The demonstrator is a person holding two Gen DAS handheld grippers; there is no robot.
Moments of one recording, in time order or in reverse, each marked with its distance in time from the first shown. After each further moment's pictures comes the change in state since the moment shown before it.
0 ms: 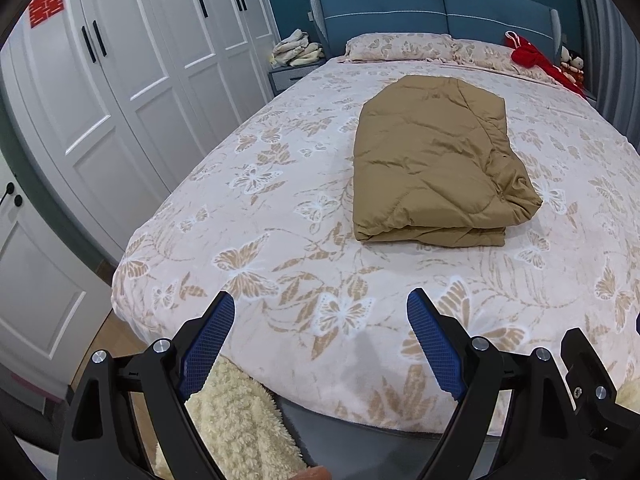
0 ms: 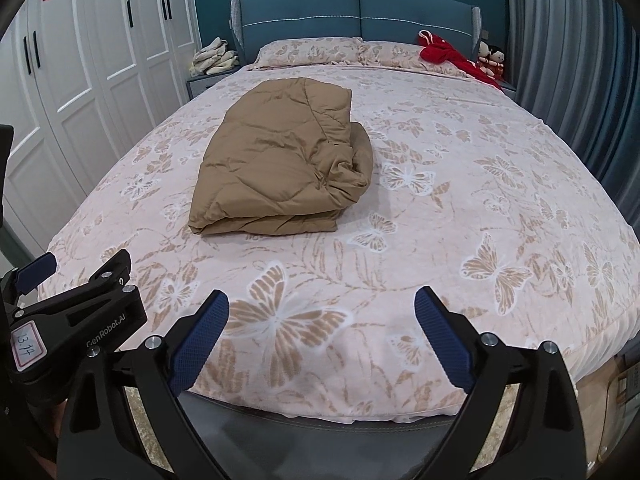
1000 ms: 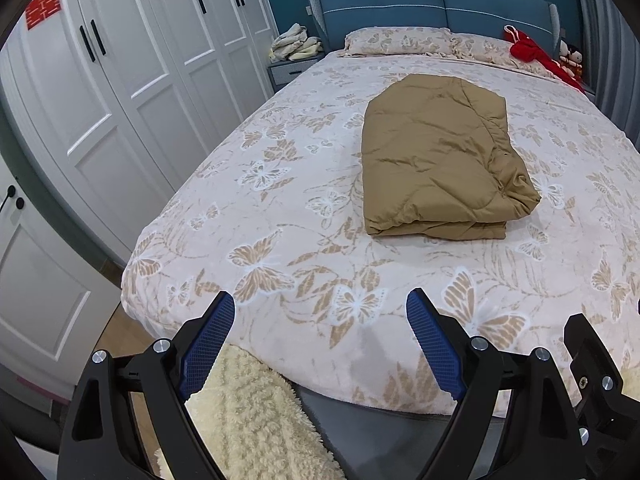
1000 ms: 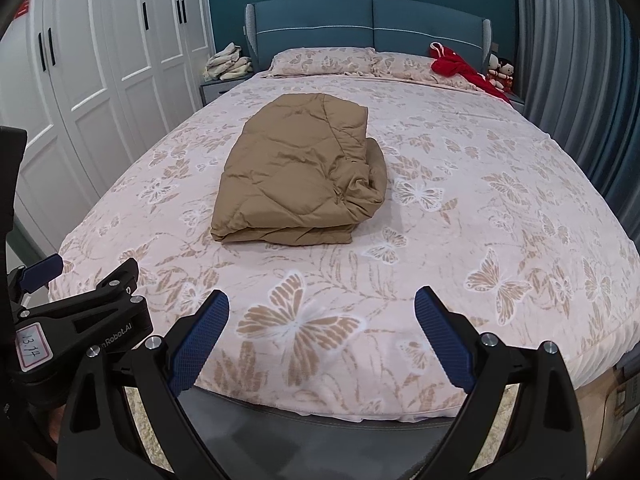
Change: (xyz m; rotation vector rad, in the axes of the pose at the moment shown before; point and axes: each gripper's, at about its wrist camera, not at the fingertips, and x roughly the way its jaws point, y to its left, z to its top) left arm -0.018 0.018 0.004 0.018 0.030 -0.001; right arm -0.023 0.017 0.008 -0.035 -0.027 0.027
